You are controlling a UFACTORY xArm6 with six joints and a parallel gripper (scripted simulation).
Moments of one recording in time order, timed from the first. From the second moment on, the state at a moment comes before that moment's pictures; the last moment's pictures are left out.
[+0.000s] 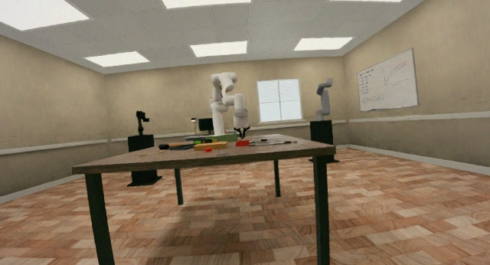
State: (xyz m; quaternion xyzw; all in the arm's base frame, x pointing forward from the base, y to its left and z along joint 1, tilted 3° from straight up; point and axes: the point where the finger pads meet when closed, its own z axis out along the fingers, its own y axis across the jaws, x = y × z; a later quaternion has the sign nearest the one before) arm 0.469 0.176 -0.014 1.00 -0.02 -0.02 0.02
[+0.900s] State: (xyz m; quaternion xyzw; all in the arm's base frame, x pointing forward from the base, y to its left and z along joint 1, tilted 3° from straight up) arm 0.469 0.175 -0.033 1.00 -0.02 -0.02 0.02
